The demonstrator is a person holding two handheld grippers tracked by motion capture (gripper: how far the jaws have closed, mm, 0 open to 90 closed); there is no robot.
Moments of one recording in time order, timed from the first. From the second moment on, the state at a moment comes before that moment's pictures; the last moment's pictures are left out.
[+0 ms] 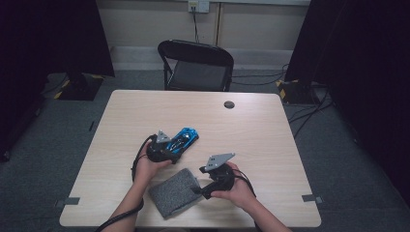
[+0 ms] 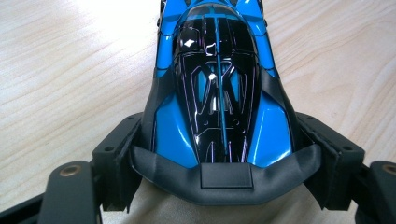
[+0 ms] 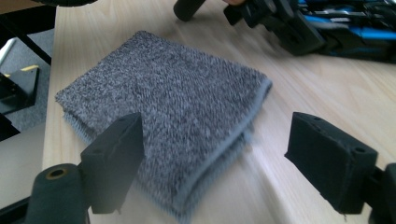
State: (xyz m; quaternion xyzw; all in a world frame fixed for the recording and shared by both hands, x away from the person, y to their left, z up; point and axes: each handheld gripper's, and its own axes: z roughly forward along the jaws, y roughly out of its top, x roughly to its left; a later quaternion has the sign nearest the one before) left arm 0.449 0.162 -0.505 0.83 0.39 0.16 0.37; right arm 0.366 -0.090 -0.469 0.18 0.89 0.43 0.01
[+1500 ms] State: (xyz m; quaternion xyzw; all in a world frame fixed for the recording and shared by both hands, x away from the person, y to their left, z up) left arm 0.449 0.163 -0.505 0.83 0.39 0.16 0.37; right arm 0.367 -0.052 -0.492 0.21 0.90 0.39 0.01
